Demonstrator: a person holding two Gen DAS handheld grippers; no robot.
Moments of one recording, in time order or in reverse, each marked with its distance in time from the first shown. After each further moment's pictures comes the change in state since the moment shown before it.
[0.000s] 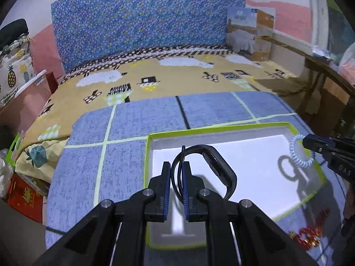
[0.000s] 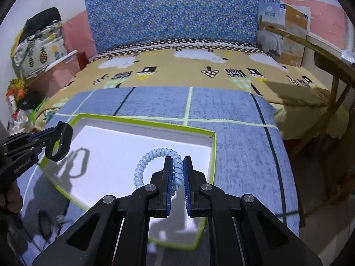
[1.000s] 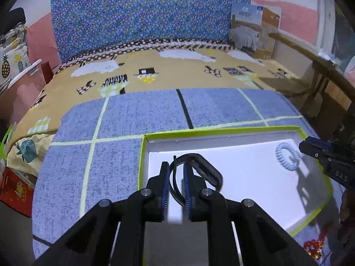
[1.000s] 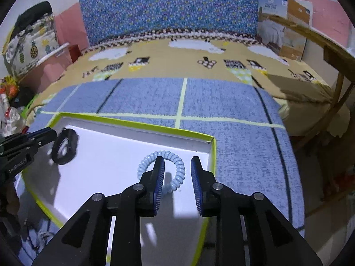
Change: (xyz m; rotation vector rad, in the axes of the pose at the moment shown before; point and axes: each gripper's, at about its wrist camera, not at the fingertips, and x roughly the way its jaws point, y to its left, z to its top) left arm 0.021 0.006 0.006 -0.039 0.023 -0.041; right arm 0.024 -0.004 0.008 -0.001 0.035 -0.022
